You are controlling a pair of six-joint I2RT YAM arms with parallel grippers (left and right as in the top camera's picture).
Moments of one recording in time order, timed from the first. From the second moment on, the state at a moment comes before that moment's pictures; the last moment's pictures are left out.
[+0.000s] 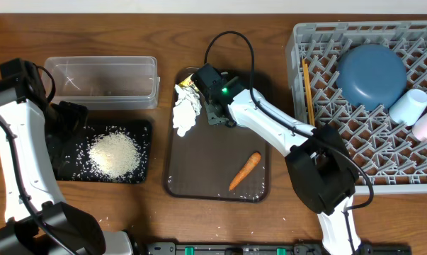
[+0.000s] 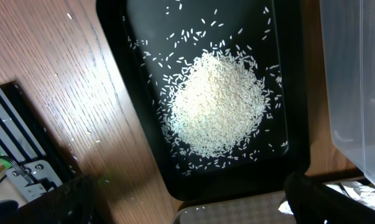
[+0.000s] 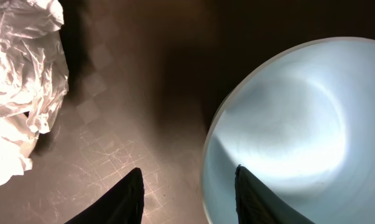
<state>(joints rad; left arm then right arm) 0.43 1.58 1.50 -1.44 -0.03 -0.83 0.70 2.15 1.69 -0.84 0.20 0.47</state>
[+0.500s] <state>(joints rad) 0.43 1.58 1.50 -1.43 -0.03 -0.83 0.70 2.15 1.63 -0.76 0.20 0.47</state>
